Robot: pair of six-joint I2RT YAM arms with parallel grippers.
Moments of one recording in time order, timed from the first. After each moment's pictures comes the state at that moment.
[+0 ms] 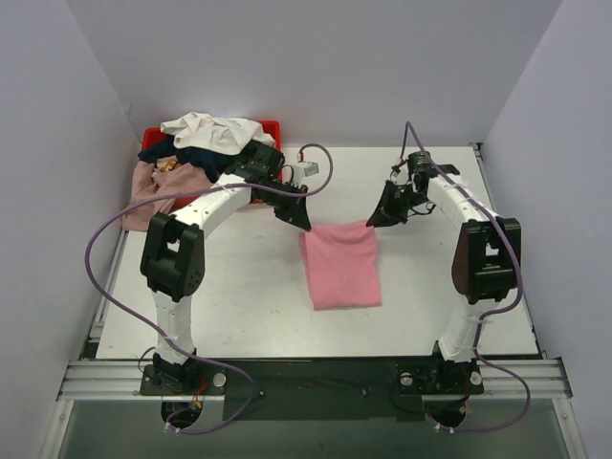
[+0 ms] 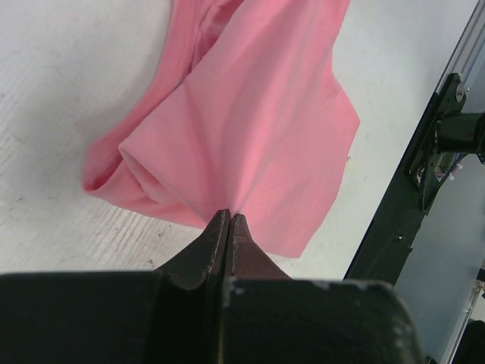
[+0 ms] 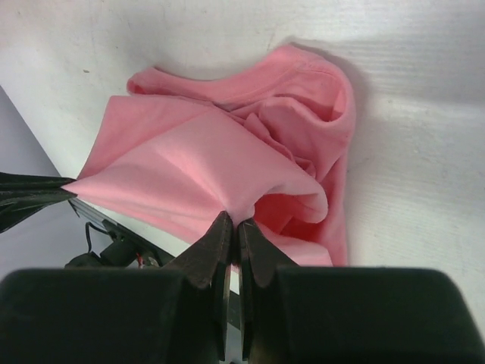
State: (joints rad) left arm -0.47 2.01 1.69 -0.71 0.74 0.04; right arm 0.11 1.87 1.43 -0.80 -0.53 0.42
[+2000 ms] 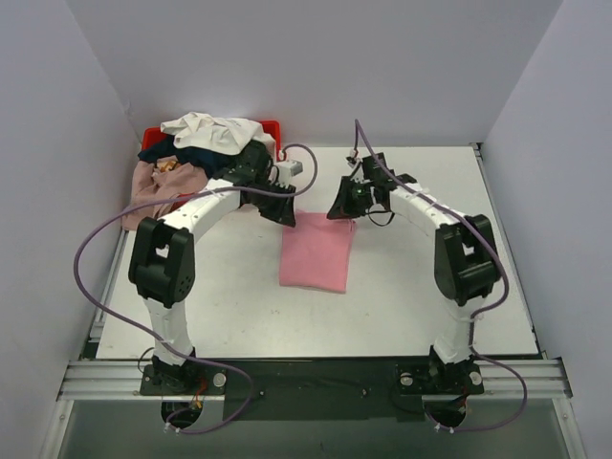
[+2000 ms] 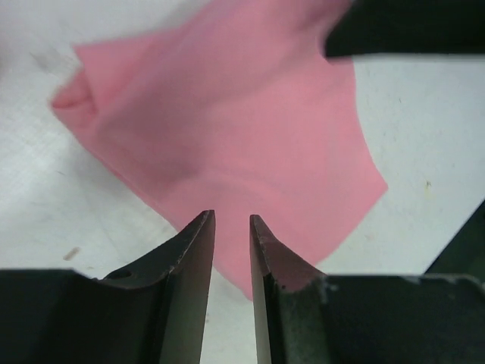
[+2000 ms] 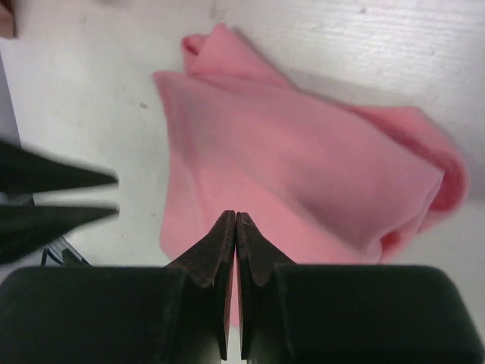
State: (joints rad) left arm -0.41 1.95 1.60 -0.62 0.49 0.01; right arm 0.36 1.86 1.38 -0.39 -0.44 0.46
